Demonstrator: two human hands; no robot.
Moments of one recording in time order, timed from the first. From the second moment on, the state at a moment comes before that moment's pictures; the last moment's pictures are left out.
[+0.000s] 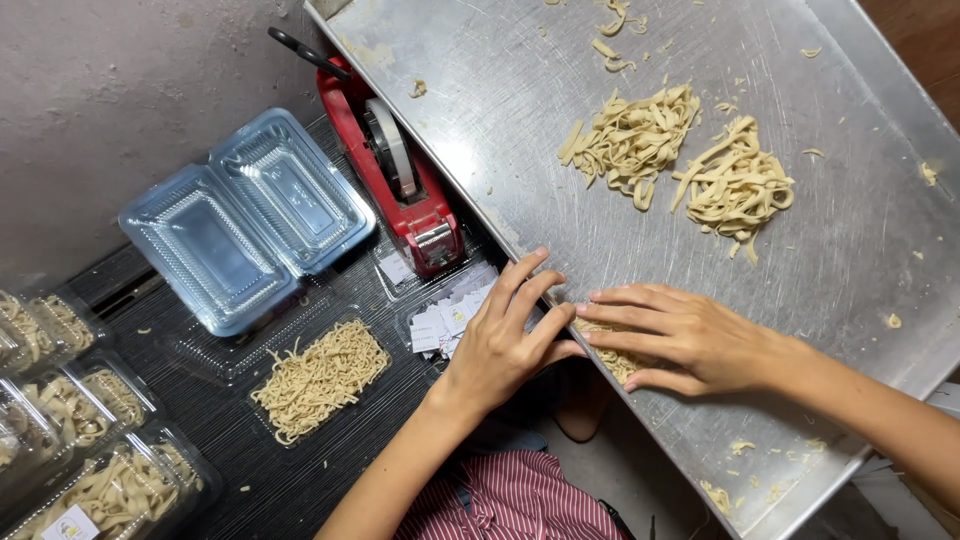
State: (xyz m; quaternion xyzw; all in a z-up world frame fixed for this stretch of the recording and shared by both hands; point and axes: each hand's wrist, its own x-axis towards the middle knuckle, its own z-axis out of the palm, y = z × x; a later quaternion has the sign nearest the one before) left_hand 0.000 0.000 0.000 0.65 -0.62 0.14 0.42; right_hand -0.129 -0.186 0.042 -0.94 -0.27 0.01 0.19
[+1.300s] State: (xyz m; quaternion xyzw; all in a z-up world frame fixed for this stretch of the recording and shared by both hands) left_hand -0.043 -0.084 0.026 0.12 0.12 -0.60 0.78; right_hand -0.093 -0.195 0.129 -0.87 0.18 0.12 0.44
